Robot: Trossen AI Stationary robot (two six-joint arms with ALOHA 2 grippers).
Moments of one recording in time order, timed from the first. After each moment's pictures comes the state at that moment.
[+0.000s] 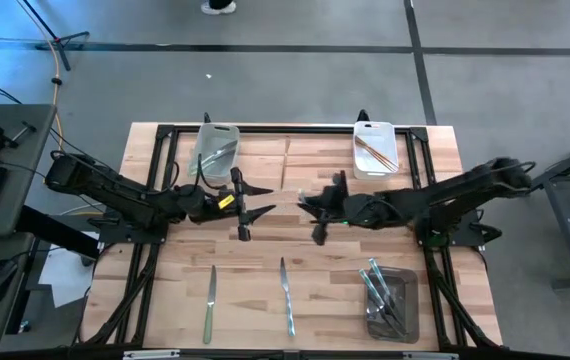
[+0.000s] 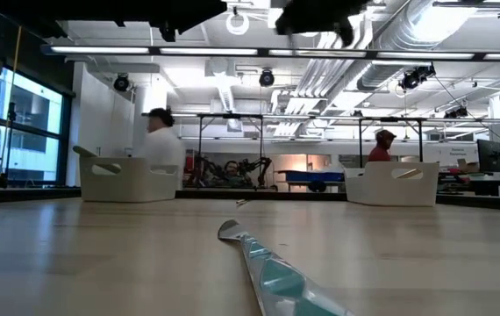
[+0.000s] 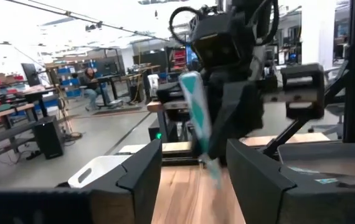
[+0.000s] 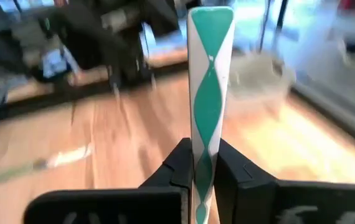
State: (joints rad) left arm -0.16 1.28 0.54 0.88 -0.32 0.20; right arm 0.23 1.38 0.97 0.04 0.51 0.27
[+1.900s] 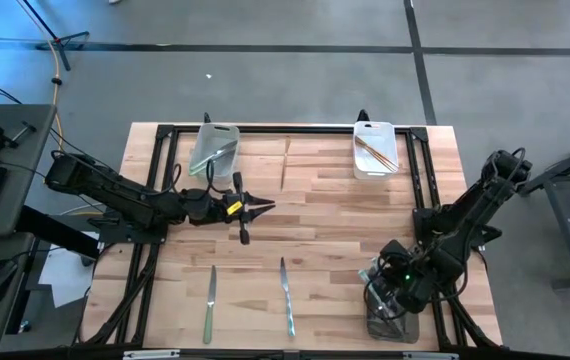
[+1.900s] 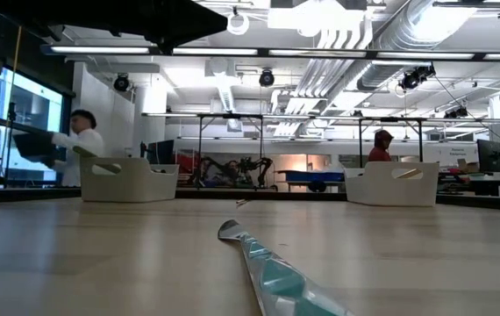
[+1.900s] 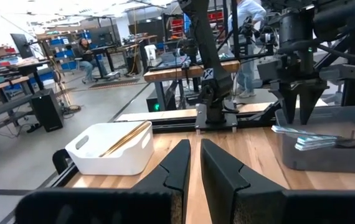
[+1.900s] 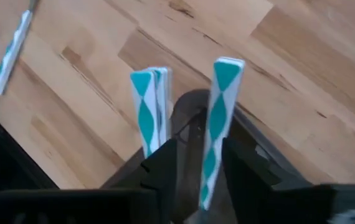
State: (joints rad) left arm -0.17 1.28 0.54 0.74 -0.35 0.16; right arm 0.90 1.33 0.92 -0.91 0.32 1.77
